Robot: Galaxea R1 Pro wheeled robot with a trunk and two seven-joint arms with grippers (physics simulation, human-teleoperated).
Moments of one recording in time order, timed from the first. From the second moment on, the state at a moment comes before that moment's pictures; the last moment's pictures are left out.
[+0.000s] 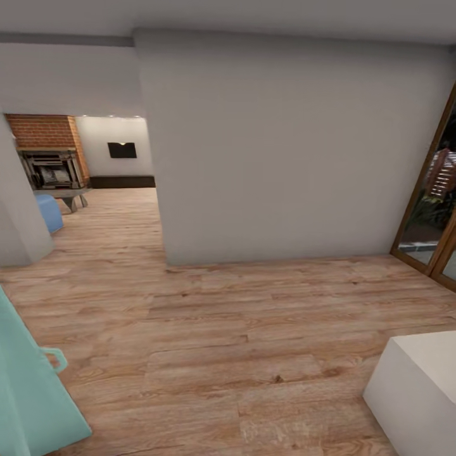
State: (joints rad) left arm -0.23 -0.02 0.02 -0.01 0.00 -0.02 -0.02; right arm -0.16 0.04 1.05 0.03 -1.01 -0.16 -0.13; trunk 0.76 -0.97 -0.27
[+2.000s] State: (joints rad) left arm -0.23 -0.02 0.02 -0.01 0.00 -0.02 -0.02; right arm -0.16 0.04 1.05 0.03 -1.01 -0.16 -0.13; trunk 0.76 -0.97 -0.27
